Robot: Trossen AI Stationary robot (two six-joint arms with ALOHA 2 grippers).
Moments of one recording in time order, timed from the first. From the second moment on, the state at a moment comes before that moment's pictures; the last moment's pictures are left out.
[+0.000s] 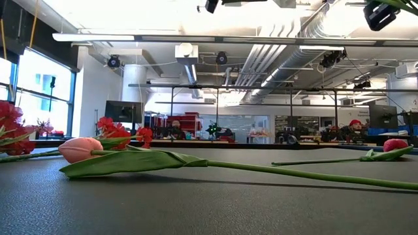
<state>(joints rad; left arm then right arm) -0.19 1.75 1.44 -0.03 -0.37 -0.09 0.46 0.19 0.44 -0.25 0.08 0.29</state>
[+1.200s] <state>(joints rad) -0.14 1.74 1.44 0.06 -0.42 -0.07 0.47 0.26 0.44 -0.52 -0.08 0.49</state>
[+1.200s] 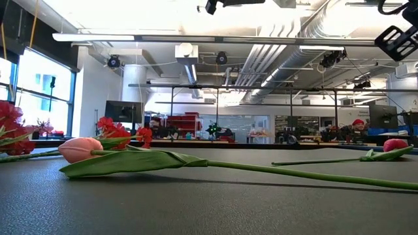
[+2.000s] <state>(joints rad) -0.14 1.95 1.44 0.15 -0.35 -0.21 0.47 0.25 0.73 -0.62 -0.06 0.75</state>
